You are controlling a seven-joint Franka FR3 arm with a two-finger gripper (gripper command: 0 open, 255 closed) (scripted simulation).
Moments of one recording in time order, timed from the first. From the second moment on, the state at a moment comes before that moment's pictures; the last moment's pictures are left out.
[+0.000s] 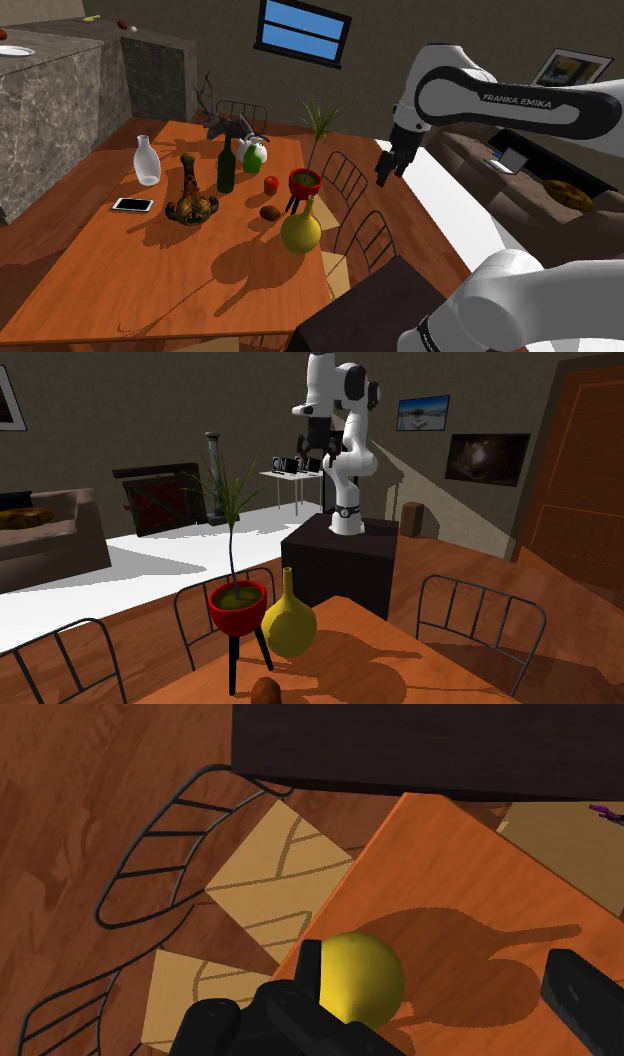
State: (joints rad) arm 0.02 -0.64 -0.08 -2.45 -0.11 1.74 -0.08
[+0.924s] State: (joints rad) arm 0.03 -0.17 -0.12 -2.40 -0.06 2.22 -0.09
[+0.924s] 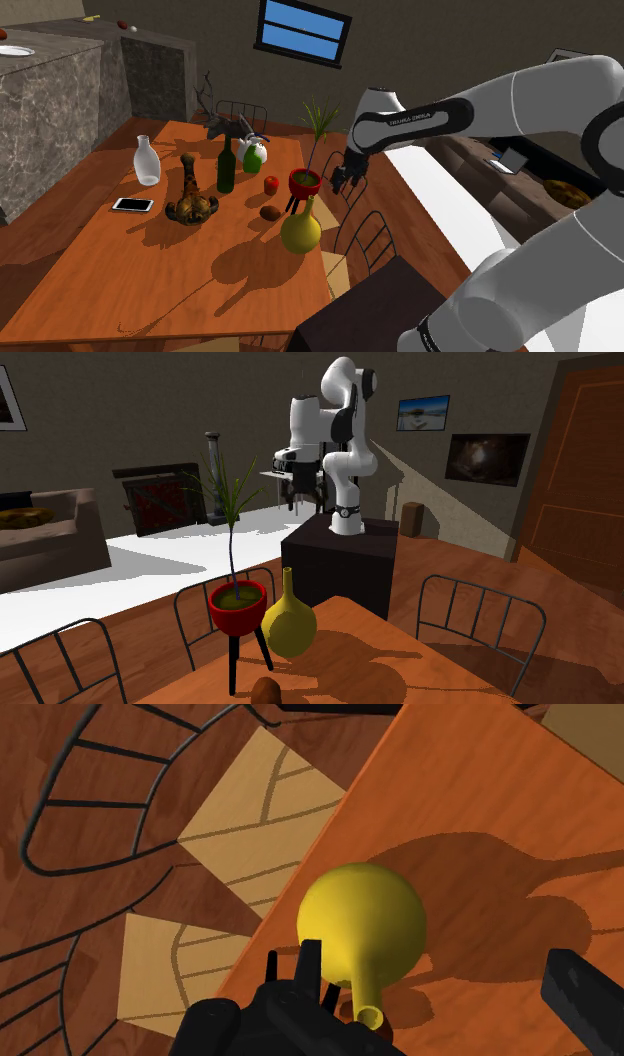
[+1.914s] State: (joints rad) arm 0.02 0.37 -0.10 -2.08 0.07 2.50 -0.15
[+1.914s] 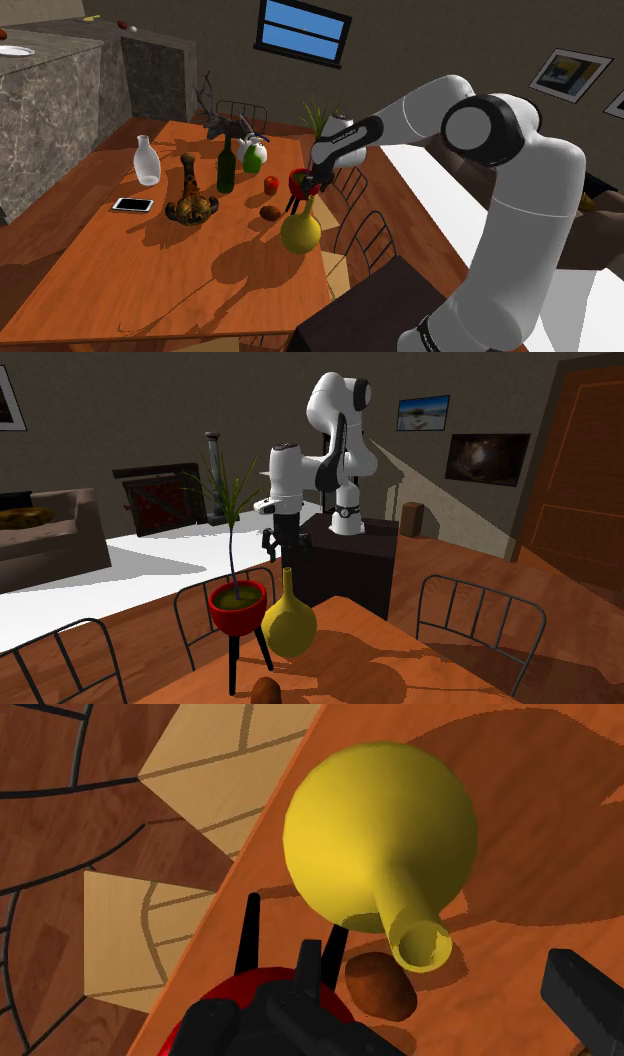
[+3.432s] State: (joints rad) arm 0.01 0.40 -0.10 -2.07 0.07 2.52 -0.16
